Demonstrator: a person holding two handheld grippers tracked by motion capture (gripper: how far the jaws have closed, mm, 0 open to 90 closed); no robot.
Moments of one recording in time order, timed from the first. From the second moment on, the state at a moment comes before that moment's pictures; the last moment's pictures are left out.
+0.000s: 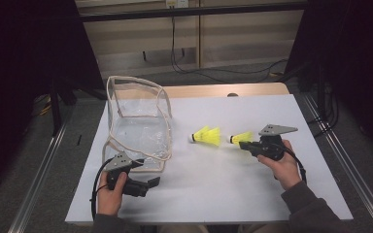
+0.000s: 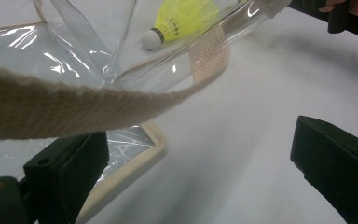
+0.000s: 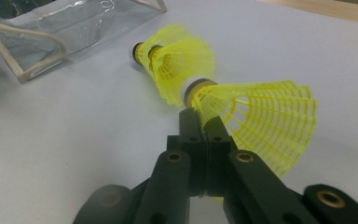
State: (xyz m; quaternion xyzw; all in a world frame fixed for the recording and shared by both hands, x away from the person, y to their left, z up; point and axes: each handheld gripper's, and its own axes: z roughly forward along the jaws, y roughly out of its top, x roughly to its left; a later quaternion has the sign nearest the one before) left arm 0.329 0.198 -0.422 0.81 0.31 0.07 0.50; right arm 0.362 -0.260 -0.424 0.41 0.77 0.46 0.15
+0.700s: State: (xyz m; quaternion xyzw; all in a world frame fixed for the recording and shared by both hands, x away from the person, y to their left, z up) left arm 0.330 0.198 -0.423 0.81 0.31 0.07 0.50; right arm 0.371 -0.258 -0.424 0.42 0.77 0.46 0.15
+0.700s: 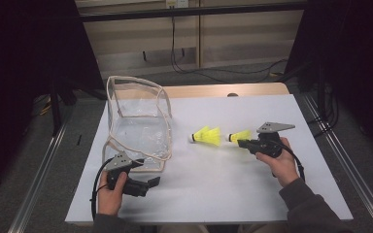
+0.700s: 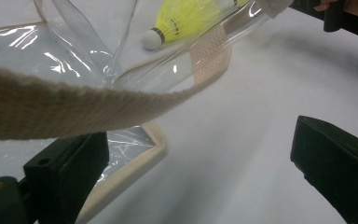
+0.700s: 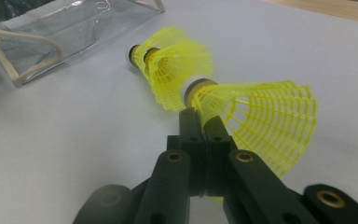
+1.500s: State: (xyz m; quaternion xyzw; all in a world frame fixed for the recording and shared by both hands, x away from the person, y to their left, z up) left arm 0.330 0.198 -0.423 0.81 0.31 0.07 0.49; right arm 0.382 -0.247 -0.423 0.42 0.77 0.46 0.14
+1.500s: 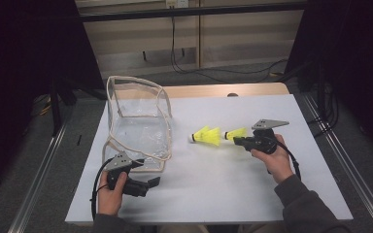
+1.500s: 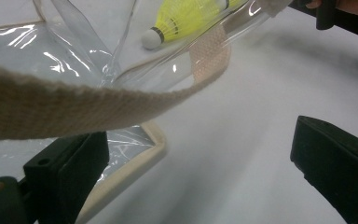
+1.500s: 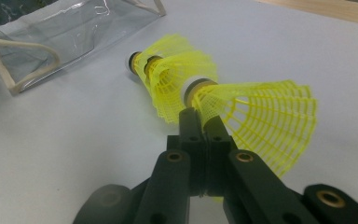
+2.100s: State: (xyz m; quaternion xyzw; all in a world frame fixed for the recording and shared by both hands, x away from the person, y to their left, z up) left arm 0.330 0.198 -0.423 0.81 0.31 0.07 0.49; right arm 0.388 -0.245 -0.428 0.42 0.77 0.45 0.15
